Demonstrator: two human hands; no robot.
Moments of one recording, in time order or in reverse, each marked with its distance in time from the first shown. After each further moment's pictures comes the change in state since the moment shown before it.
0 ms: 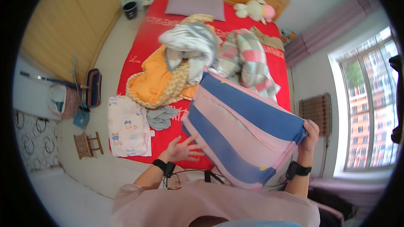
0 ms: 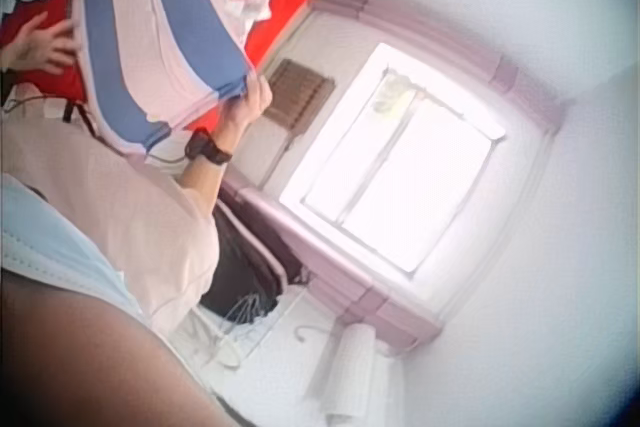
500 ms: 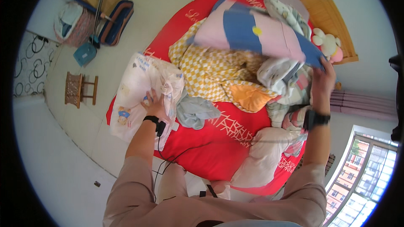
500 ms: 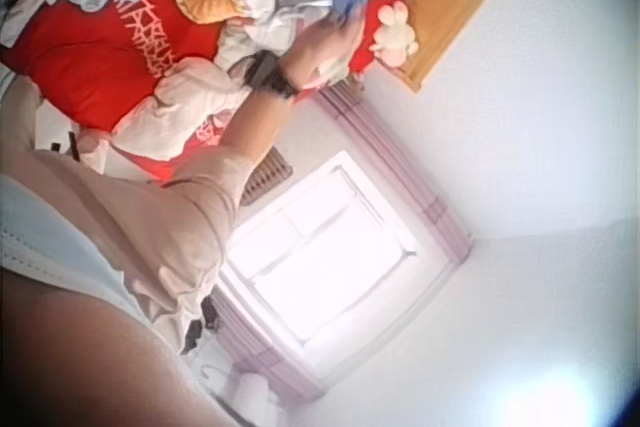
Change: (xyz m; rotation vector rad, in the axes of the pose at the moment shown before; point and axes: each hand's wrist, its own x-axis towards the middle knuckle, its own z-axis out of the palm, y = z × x) left_hand -0.213 0.242 -0.343 1.711 1.689 -0.621; right_hand 0.100 0.246 0.570 -0.074 -0.756 -0.144
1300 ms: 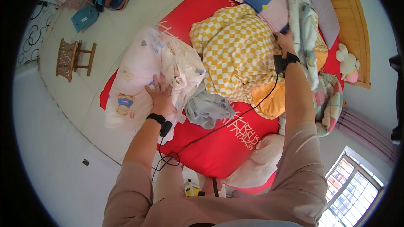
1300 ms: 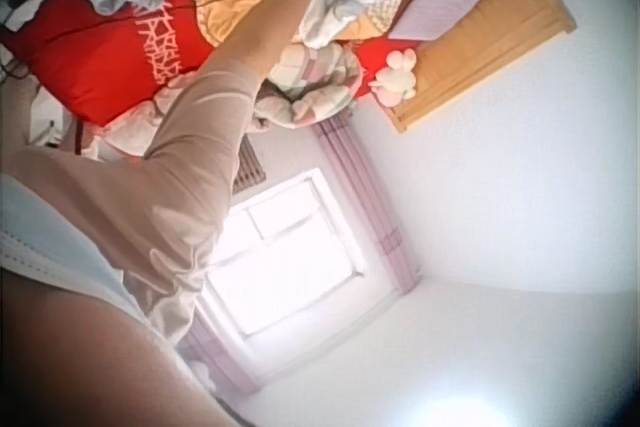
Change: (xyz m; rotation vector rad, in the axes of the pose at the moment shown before) left_hand 0.023 -0.009 0.029 -0.069 0.182 0.030; right_hand 0.092 0.336 0.255 -0.800 -0.293 0.432
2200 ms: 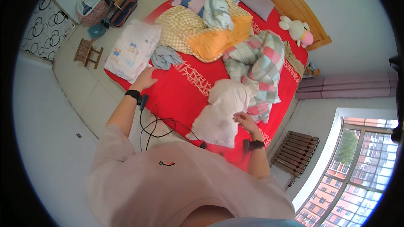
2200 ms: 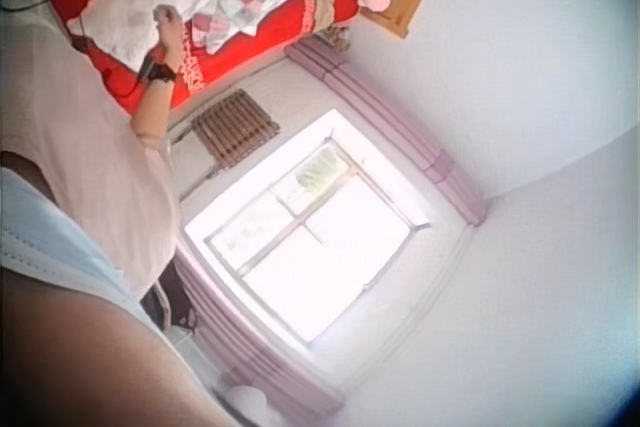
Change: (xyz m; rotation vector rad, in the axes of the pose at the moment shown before) left_hand -0.418 0.188 -0.068 -0.426 0.317 0.352; right_hand -0.721 0.437 -0.448 0.315 -0.628 0.083
